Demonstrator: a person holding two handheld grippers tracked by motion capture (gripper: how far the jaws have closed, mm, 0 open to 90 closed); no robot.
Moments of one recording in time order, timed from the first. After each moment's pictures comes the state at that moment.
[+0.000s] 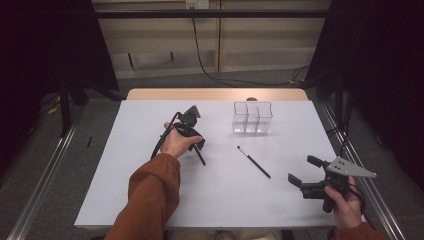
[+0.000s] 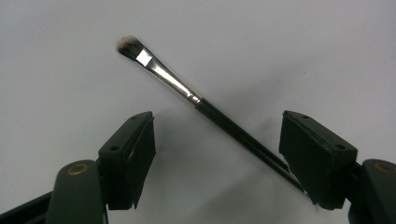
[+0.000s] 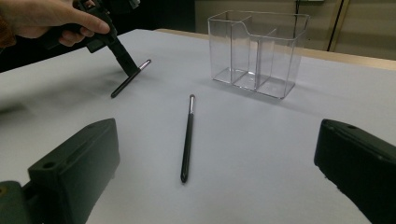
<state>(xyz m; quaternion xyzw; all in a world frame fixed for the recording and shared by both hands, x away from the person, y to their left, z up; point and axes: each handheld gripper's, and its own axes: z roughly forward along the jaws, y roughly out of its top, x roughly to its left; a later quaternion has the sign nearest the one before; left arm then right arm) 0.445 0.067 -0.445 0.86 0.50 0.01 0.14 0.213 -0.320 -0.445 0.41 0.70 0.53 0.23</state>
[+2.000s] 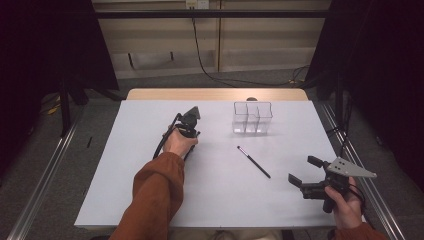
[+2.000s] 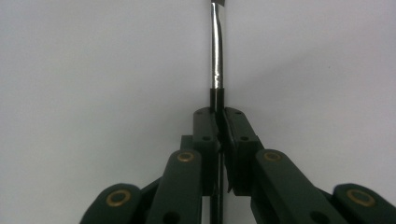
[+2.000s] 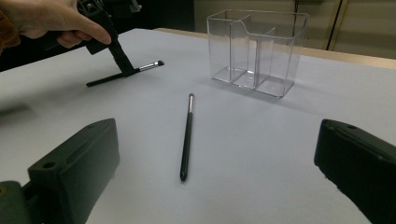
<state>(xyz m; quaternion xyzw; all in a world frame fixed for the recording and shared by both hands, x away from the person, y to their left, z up) 0.444 0.065 -0.448 0.84 0.53 0.02 0.10 0.212 -0.320 -0.446 0.42 0.70 0.53 0.23</state>
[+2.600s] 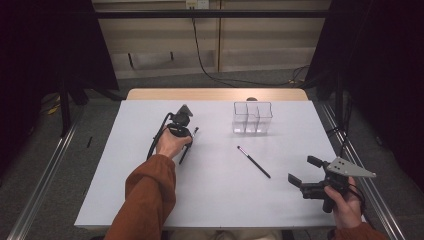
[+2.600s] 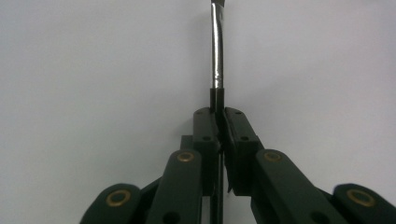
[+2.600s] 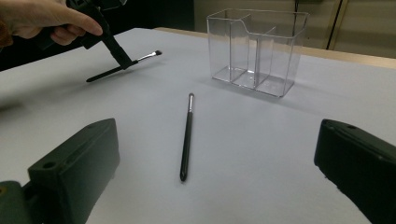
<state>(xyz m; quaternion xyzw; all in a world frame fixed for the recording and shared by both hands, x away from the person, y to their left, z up) 0.441 0.092 -0.441 0.83 0.53 0.01 0.19 0.213 -0.320 -0.446 0.42 0.70 0.53 0.23</state>
